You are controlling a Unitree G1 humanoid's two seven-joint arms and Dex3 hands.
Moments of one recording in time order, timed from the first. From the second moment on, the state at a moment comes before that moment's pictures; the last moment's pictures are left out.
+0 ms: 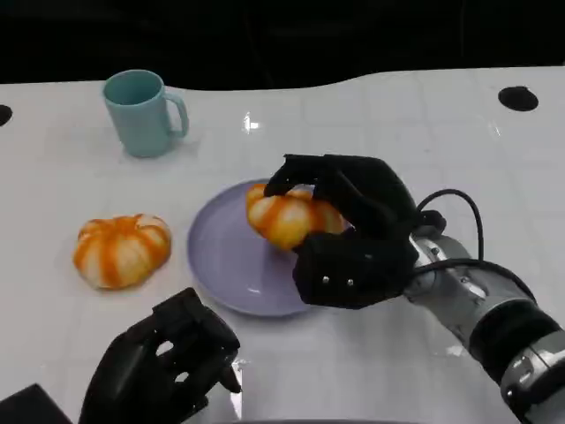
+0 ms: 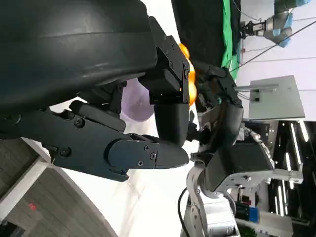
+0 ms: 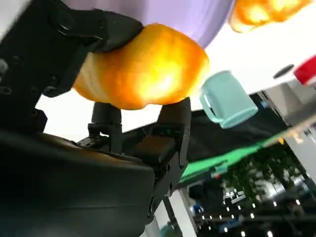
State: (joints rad) left arm 0.21 0.02 -0.03 0.03 -0.28 -0.29 -0.45; right arm -0.82 0.01 0.44 1.04 -0.62 -0.41 -0.30
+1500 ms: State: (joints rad) left arm 0.20 0.03 -0.04 0.02 -0.27 -0.29 -0.45; right arm -0.33 -0.28 0.36 0.23 -0.54 -0.44 0.05
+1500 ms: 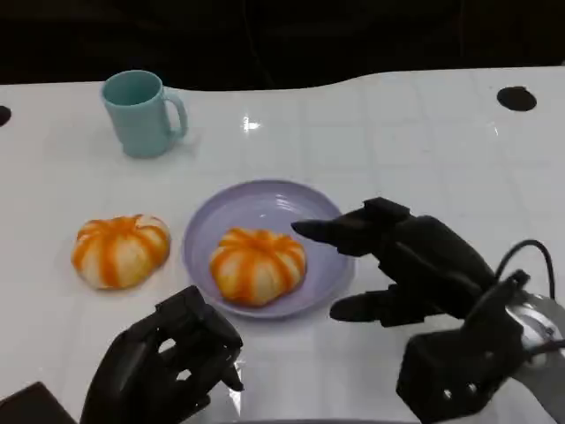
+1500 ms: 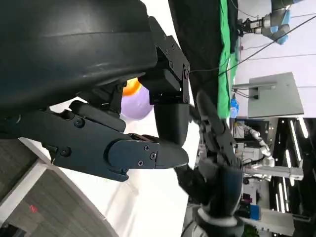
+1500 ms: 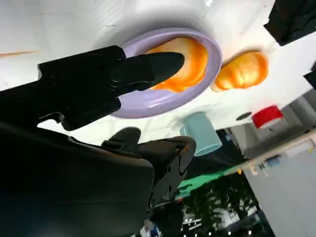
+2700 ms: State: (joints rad) left arm 0.22 0.03 -0.02 0.01 -0.27 -0.30 -0.45; right arm 0.11 -0.31 0.15 0.00 -0.43 -0.56 -0.02
